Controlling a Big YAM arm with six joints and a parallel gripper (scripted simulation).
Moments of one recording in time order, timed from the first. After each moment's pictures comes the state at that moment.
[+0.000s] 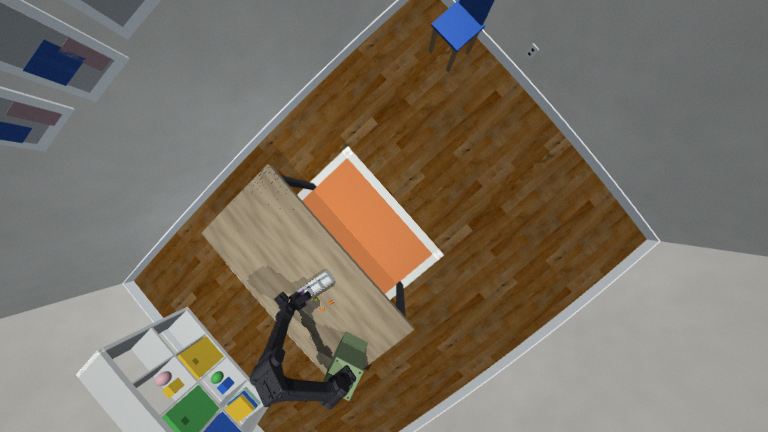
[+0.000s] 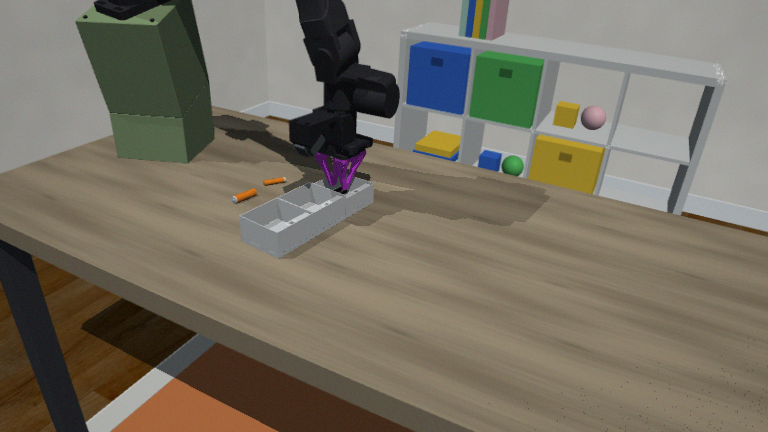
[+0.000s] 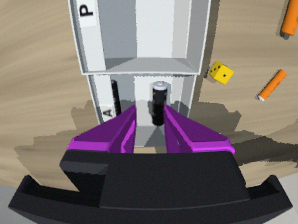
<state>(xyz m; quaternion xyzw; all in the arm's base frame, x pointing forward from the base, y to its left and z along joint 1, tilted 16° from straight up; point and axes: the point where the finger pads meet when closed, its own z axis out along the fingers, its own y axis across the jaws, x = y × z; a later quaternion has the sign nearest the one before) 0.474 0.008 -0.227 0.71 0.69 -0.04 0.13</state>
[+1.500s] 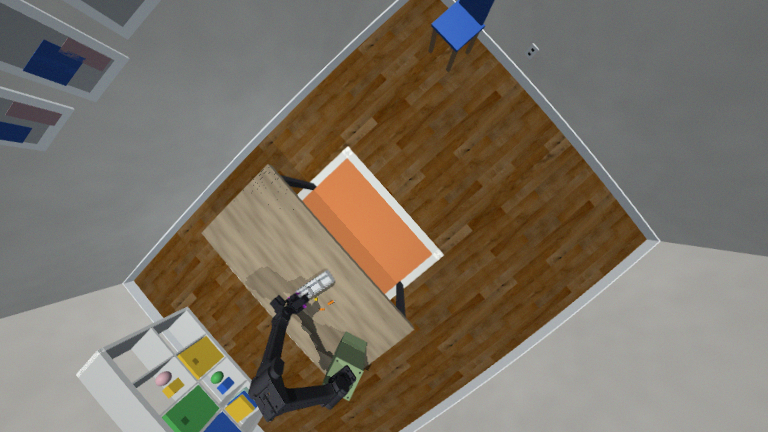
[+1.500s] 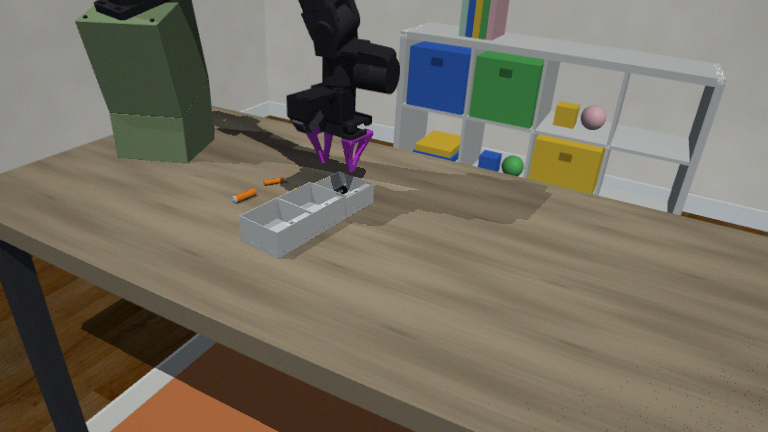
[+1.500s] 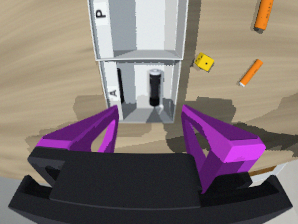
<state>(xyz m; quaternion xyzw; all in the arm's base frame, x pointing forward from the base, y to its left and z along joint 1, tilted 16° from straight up) 0.465 0.017 -0.188 0.71 0.69 -0.04 0.13</state>
